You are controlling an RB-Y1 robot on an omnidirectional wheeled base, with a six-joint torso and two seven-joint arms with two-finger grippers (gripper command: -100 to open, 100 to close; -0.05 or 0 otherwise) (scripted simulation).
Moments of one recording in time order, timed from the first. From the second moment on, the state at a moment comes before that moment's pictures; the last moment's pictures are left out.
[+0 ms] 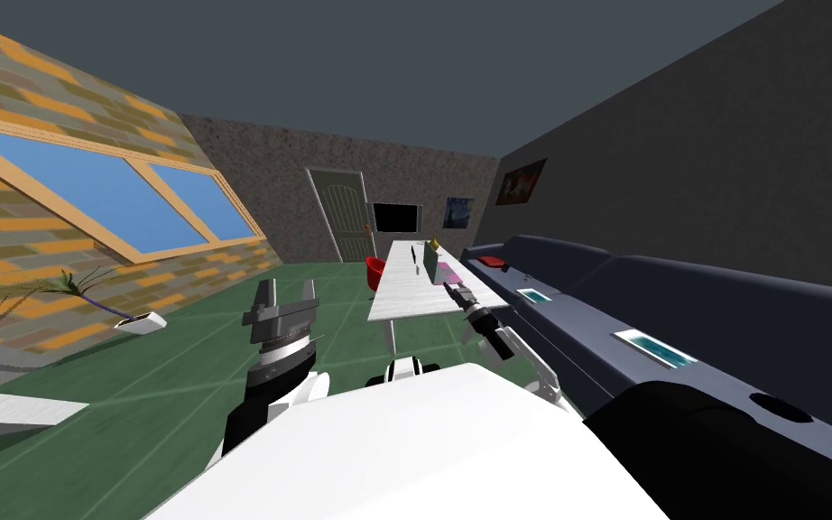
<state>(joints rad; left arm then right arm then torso) 0.53 -0.03 -0.04 -2.28 0.06 -0.64 0.14 0.44 -0.49 0.02 -2.19 0.38 0.00 0.46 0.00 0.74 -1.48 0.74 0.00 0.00</state>
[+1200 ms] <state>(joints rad) 0.53 -0.03 -0.04 -2.28 0.06 -0.64 0.14 0.41 -0.72 0.05 -2.05 0.53 0.23 0.77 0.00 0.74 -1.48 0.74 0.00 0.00</state>
